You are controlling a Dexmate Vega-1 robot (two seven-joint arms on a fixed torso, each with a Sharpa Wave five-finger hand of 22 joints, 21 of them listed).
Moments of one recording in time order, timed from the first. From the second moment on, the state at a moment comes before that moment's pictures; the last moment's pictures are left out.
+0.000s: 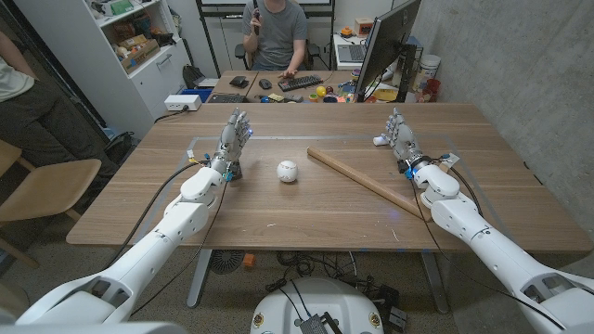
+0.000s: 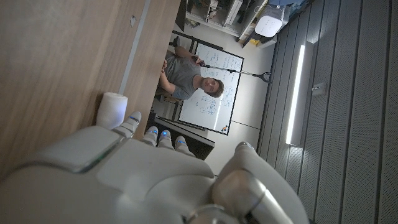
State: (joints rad) left arm 0.83 0.51 0.37 -1.30 -0.65 -0.26 -0.01; left_hand 0.03 0.01 0.29 0.09 0.20 -0.08 -0.16 0.20 0.19 -0.07 -0.05 0.21 0.20 -0.08 -0.04 0.20 0.19 0.01 0.00 0.19 0.17; right arm -0.82 -0.51 -0.37 -1.28 0.65 0.27 0.05; right_hand 0.09 0.06 0.13 0.10 0.19 -0.17 0.03 0.19 0.20 -0.17 0.07 0.20 0.19 -0.17 0.04 0.19 0.19 -0.14 0.07 0.32 0.17
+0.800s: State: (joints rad) left arm 0.81 0.50 0.37 -1.28 -0.65 -0.25 0.00; left_hand 0.03 0.01 0.29 0.09 0.20 -0.08 -0.16 0.20 0.19 -0.07 -0.05 0.21 0.20 -0.08 -0.04 0.20 0.19 0.01 0.00 0.19 0.17; right arm -0.77 -0.62 -0.39 -1.37 0.61 0.12 0.04; right_hand 0.16 0.06 0.16 0.07 0.19 -0.17 0.03 0.21 0.20 -0.15 0.08 0.21 0.19 -0.17 0.04 0.20 0.19 -0.12 0.06 0.32 0.18
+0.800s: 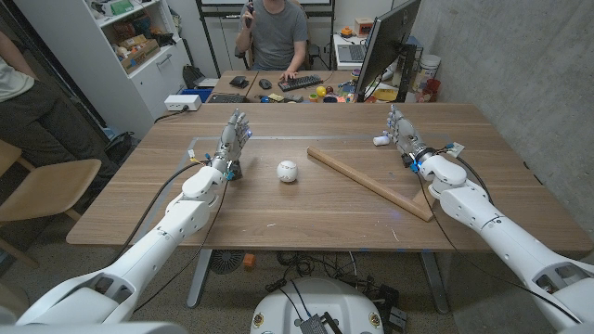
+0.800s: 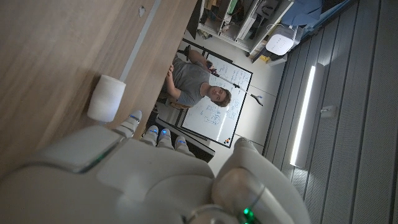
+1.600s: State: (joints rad) left arm 0.81 0.50 0.37 -1.27 -0.65 -0.25 0.00; left_hand 0.03 0.02 0.29 0.09 0.20 -0.08 -0.16 0.20 0.19 -0.07 -0.05 0.21 0.20 -0.08 -0.04 0.20 0.19 0.01 0.00 0.19 0.17; right arm -0.54 -0.84 -0.55 -1.62 0.37 -0.40 -0.01; right_hand 0.40 0.02 0.20 -0.11 0.18 -0.02 -0.01 0.24 0.20 0.04 -0.01 0.26 0.19 -0.05 -0.04 0.23 0.19 0.12 0.01 0.33 0.18
